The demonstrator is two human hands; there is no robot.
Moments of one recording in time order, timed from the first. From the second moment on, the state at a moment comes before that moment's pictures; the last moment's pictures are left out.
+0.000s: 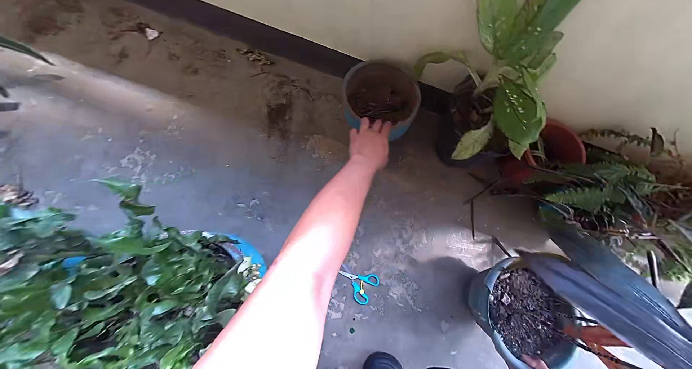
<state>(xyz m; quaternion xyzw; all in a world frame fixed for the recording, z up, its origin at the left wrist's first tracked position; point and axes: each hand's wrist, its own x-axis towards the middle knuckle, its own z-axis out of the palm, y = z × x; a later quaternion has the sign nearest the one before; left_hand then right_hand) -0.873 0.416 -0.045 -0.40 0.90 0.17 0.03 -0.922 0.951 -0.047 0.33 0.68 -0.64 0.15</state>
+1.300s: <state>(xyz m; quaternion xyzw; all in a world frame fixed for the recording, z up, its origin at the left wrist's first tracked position) -0.715 0.574 -0.080 -0.32 0.90 0.31 -0.01 -0.744 0.987 -0.008 0.06 0.88 -0.29 0.38</state>
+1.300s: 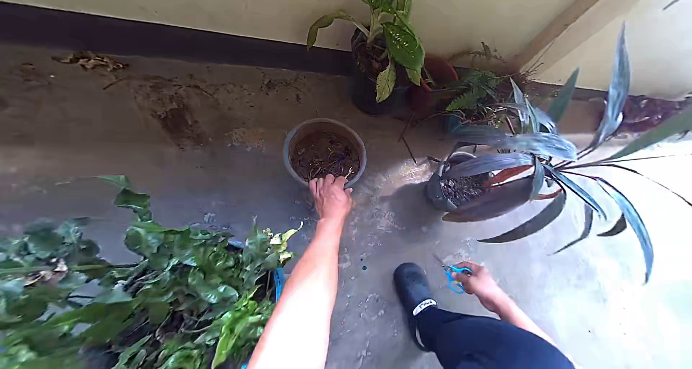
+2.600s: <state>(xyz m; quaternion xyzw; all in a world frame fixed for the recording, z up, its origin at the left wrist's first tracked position) -0.637 0.758 -0.087 -0.39 0.85 0.34 -0.05 -0.842 0.740 -0.011 -0.66 0.71 -0.15 0.20</state>
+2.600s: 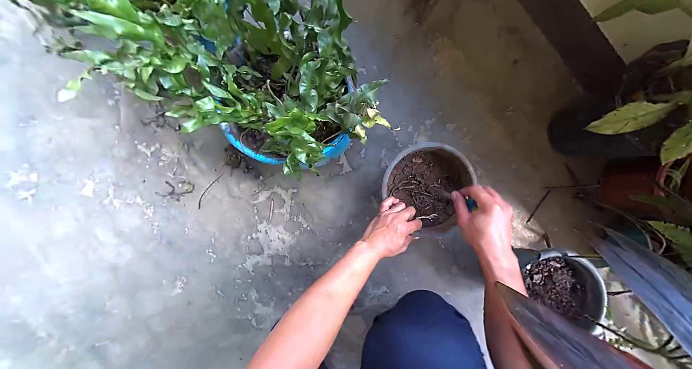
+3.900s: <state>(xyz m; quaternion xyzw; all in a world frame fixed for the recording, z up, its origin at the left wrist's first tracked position) -0.642 0.796 -0.088 -0.50 0.81 0.29 0.10 -0.875 0.953 -0.120 -0.43 0.79 -0.04 0.44</state>
